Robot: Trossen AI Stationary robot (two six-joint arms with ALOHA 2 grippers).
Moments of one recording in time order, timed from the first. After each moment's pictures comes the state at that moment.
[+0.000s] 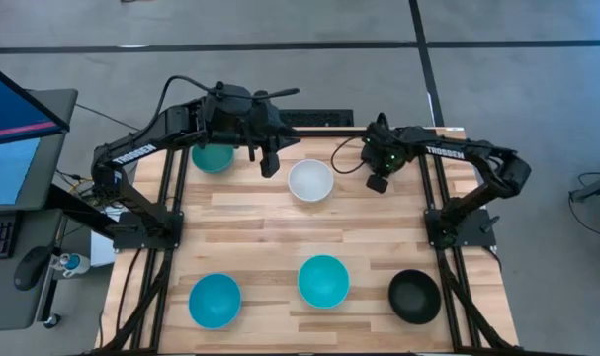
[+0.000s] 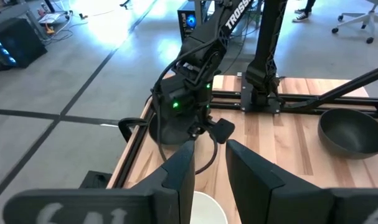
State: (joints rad) left arm 0.21 1.55 1.94 -0.80 -0.03 0.09; right arm -0.65 1.49 0.91 -0.81 0.01 -0.30
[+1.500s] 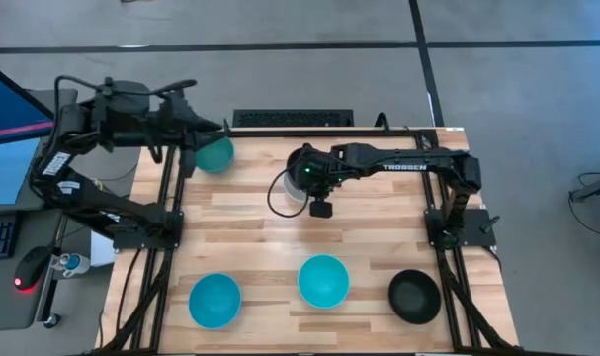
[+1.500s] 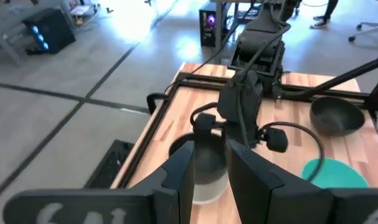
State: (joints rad) left arm 0.20 1.19 1.93 -1.16 -0.11 0.00; right arm -0.14 1.85 1.60 -0.88 -0.02 -0.20
